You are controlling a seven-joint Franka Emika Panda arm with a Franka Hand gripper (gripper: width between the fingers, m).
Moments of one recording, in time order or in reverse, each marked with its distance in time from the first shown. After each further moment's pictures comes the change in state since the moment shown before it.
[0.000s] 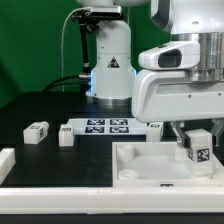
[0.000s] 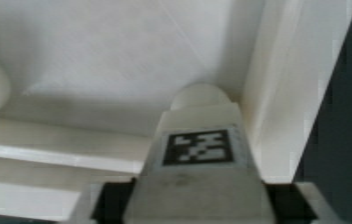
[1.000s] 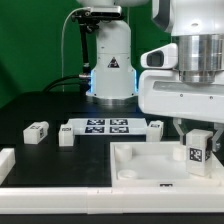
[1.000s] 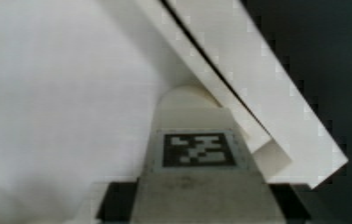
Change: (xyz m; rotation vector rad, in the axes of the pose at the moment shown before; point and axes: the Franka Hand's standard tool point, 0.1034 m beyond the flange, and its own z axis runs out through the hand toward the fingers) arm -0.002 -0.007 0.003 0.006 -0.012 1.054
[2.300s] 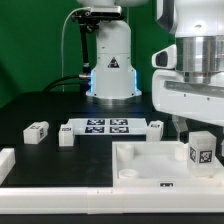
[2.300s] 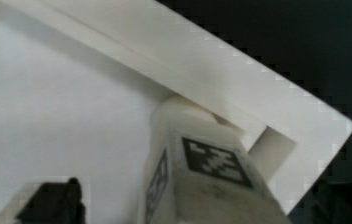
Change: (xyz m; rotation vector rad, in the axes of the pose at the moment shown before) arm -0.003 -0.003 0.000 0.010 -0.001 -0.106
